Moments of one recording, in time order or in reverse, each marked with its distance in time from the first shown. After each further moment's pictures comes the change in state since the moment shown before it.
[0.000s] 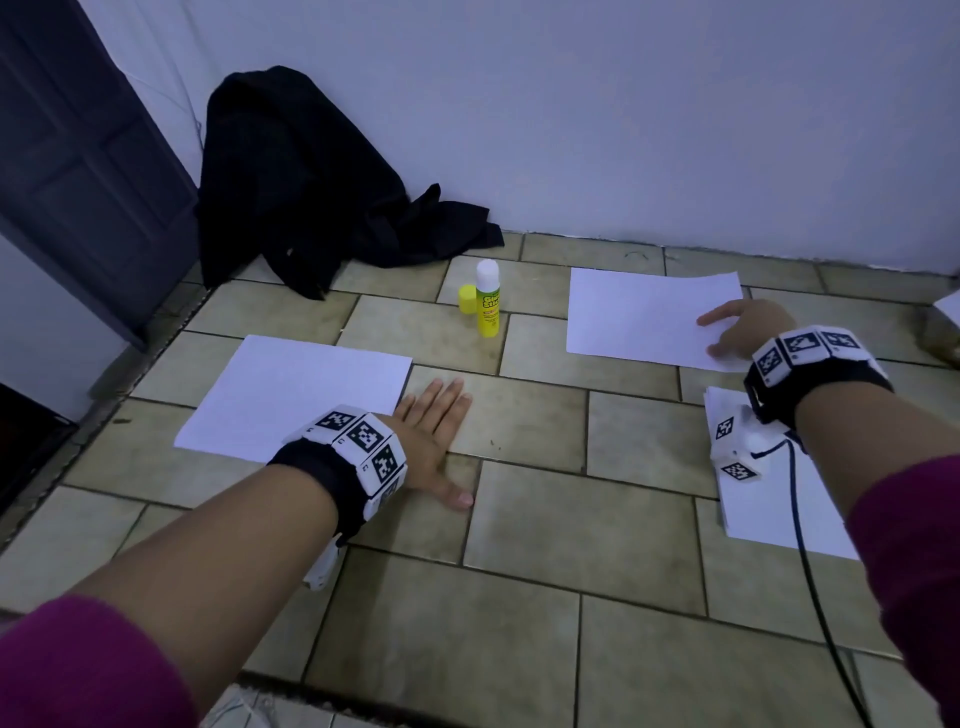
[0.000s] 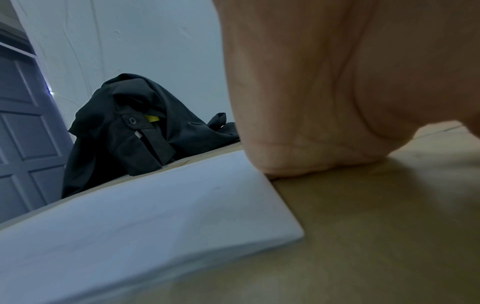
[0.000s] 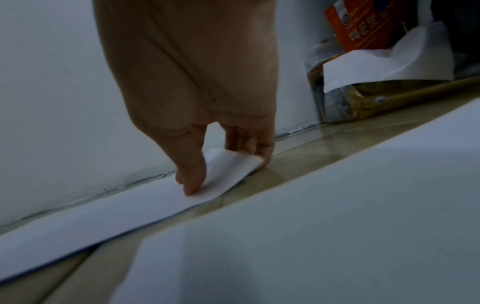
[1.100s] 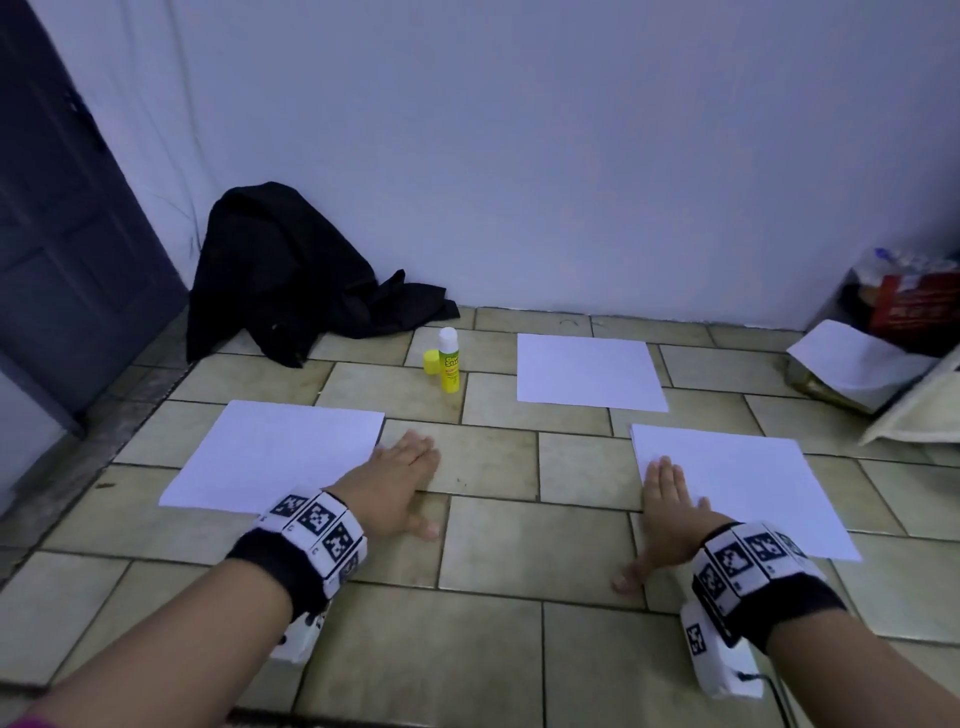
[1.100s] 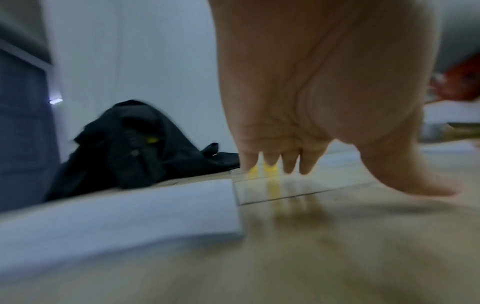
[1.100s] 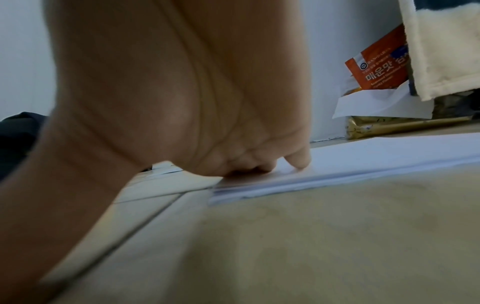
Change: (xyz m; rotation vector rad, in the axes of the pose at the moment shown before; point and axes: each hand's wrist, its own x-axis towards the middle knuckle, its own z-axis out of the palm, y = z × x) left_hand -0.034 0.006 0.003 -0.167 0.246 0.063; right_hand -0.188 0.033 0.055 -0.421 -0.394 -0.074
